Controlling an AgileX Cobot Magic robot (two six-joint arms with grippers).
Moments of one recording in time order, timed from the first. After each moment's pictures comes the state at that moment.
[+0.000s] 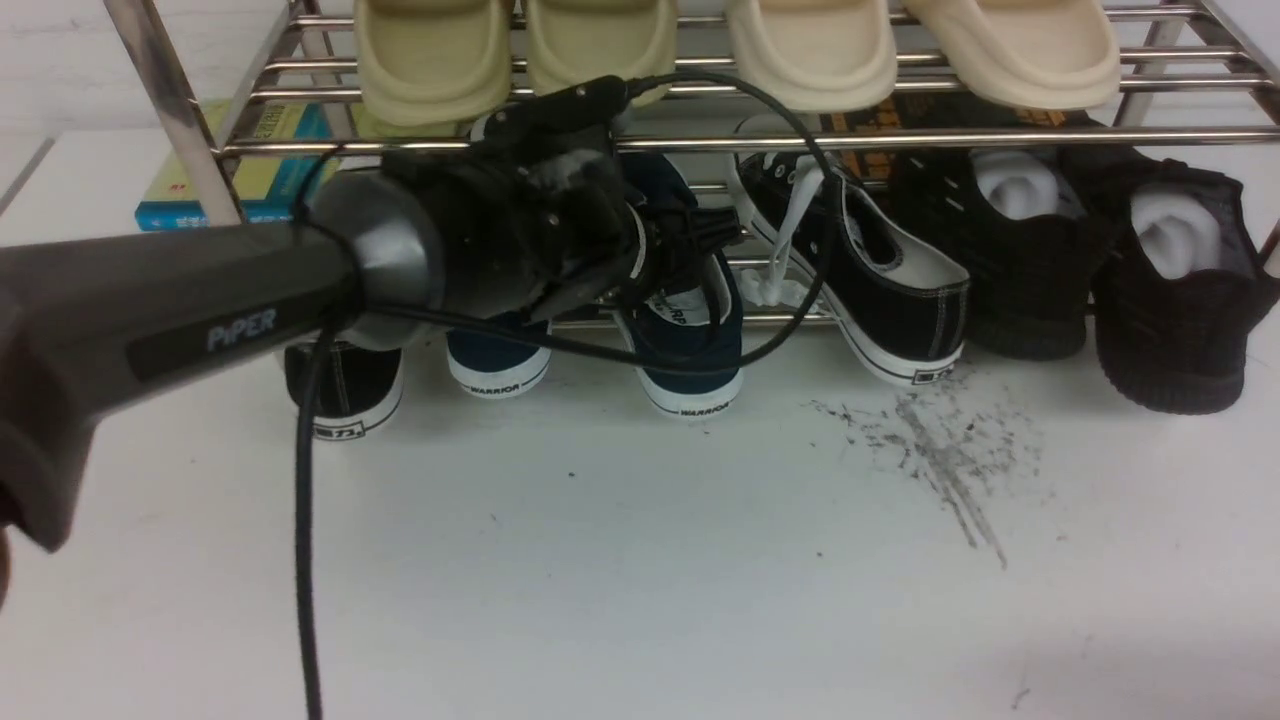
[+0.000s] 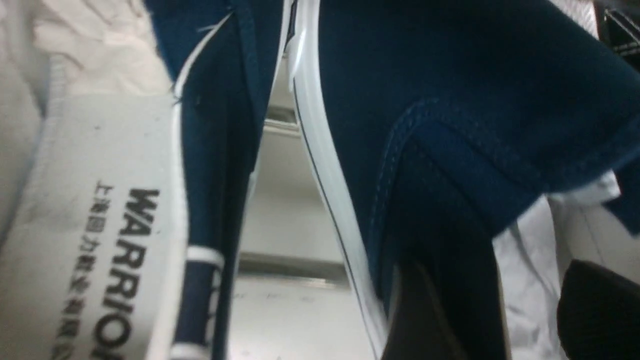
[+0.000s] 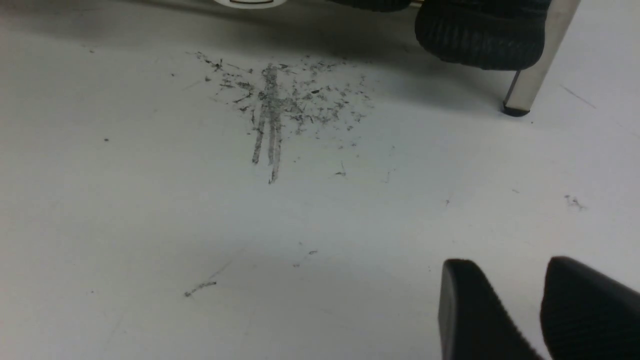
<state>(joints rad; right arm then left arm) 0.06 -0.01 0.01 0.14 0.40 -0.20 -0.64 1.91 -1.42 0.70 0.35 -1.31</state>
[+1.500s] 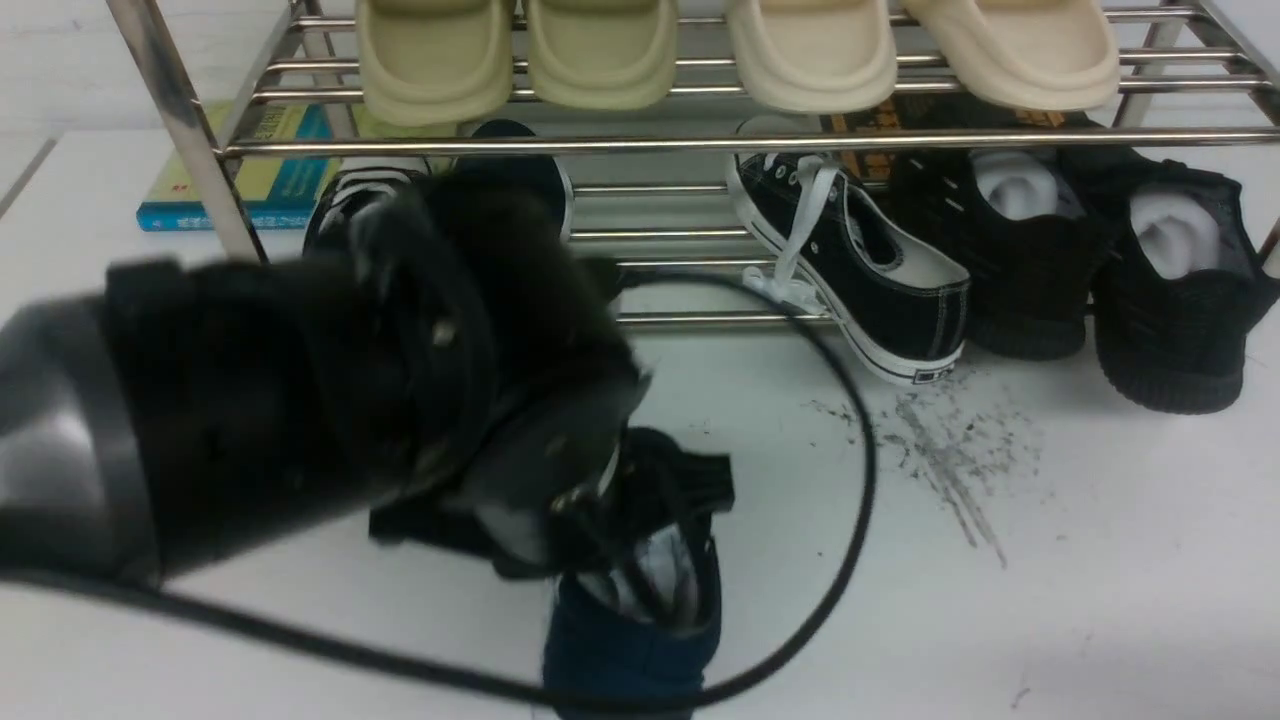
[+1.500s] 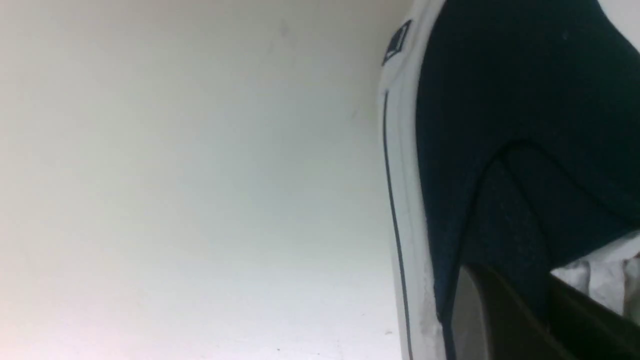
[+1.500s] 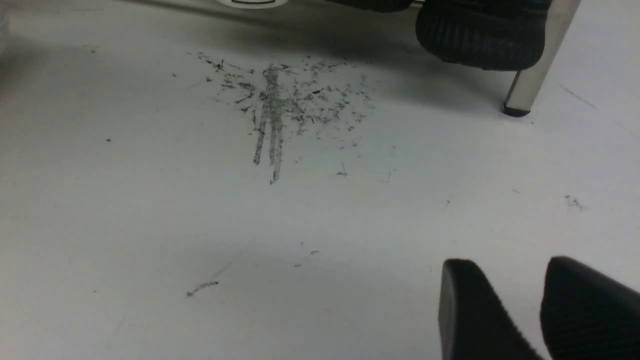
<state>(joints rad) 0.06 -0.01 0.01 0.14 0.40 -0.20 -0.93 1.50 -1.10 0.35 0.91 -1.18</state>
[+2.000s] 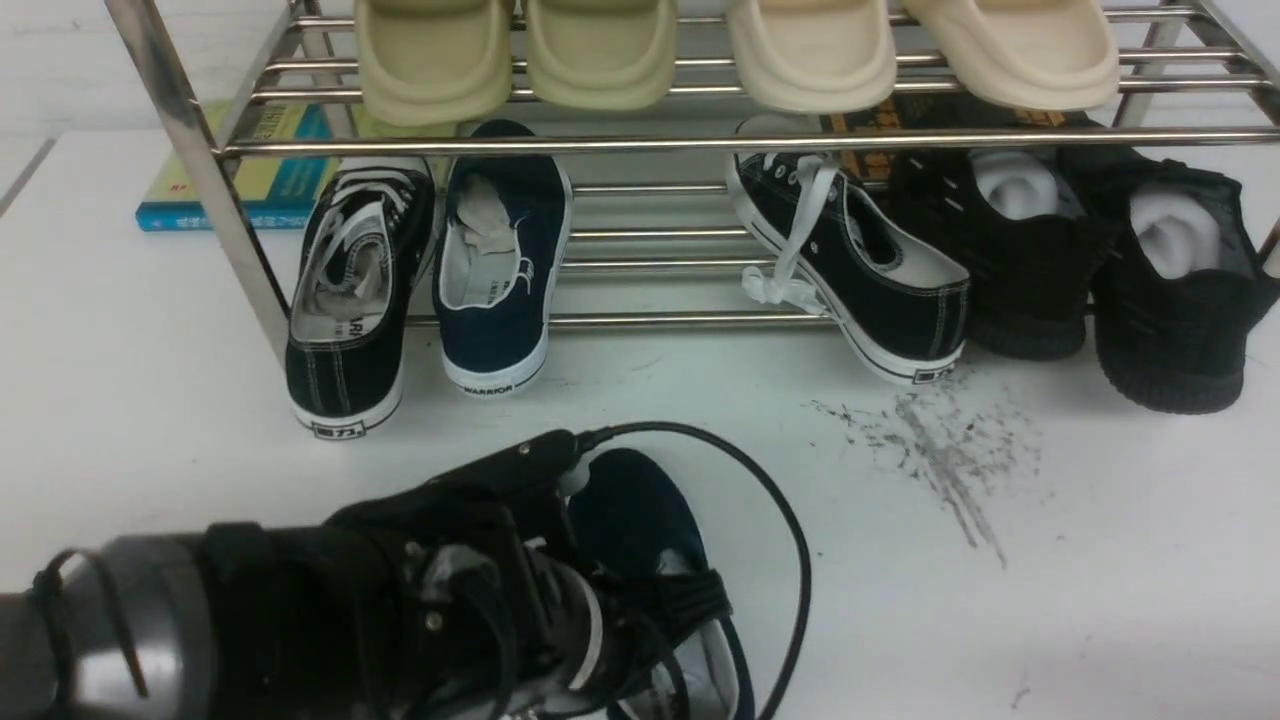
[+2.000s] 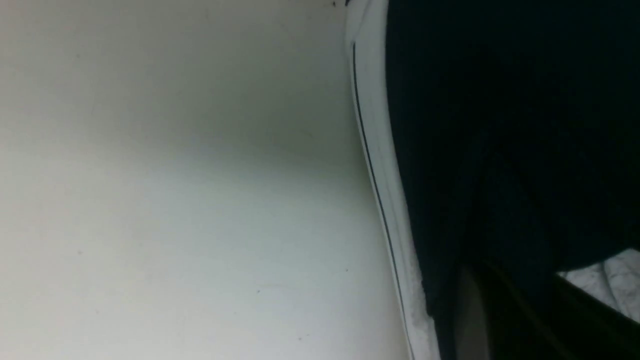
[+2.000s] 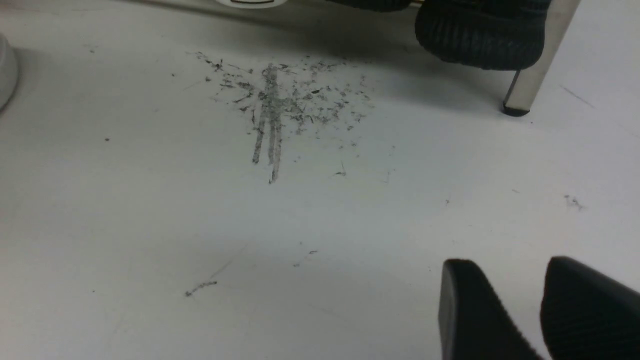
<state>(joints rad) 0.06 -0.01 0.01 0.14 0.40 -0.20 -0.94 1.54 -0.79 0.43 0.43 -1.50</state>
